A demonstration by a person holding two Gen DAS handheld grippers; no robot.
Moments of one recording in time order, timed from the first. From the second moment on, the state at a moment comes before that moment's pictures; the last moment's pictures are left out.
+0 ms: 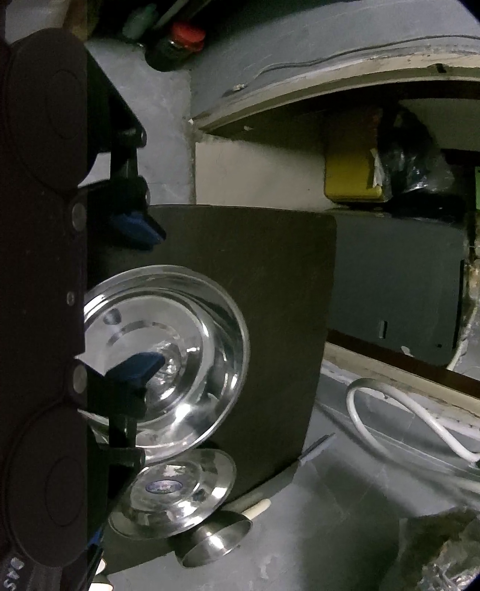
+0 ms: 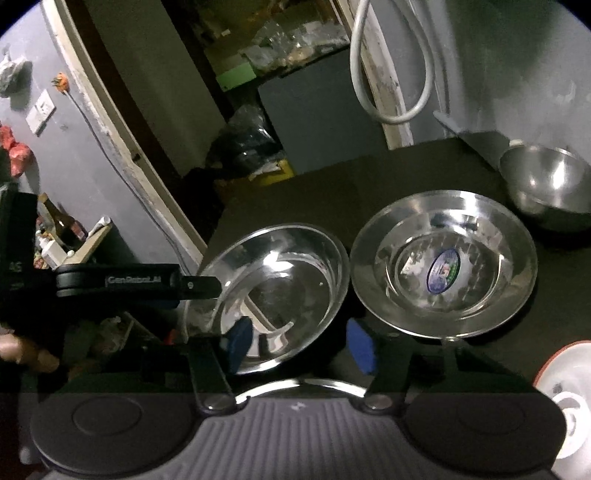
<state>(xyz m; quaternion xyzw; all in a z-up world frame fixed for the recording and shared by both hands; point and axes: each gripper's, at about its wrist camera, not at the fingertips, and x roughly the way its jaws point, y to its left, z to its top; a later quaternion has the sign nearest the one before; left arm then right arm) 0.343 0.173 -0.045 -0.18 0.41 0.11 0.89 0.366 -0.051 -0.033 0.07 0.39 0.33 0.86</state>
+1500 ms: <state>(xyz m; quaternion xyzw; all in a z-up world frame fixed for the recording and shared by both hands) 0.263 0.077 -0.011 -0.12 0.38 -0.02 0.92 0.283 -0.117 0.000 0.02 0.33 0.34 0.88</state>
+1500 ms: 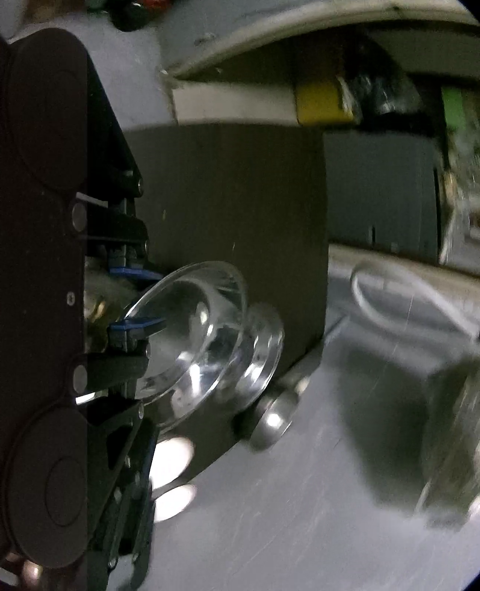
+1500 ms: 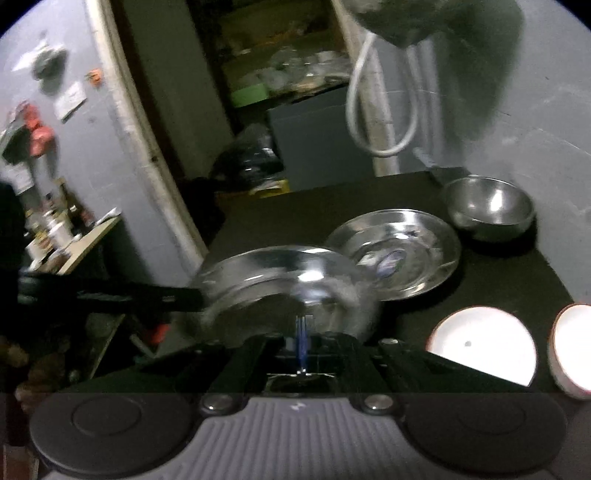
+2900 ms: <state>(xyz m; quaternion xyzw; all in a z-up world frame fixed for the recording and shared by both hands) 0.316 0.065 -0.008 -0.09 0.35 0.03 0.93 0.301 -0.169 0.002 0.06 0.33 0.29 0.90</state>
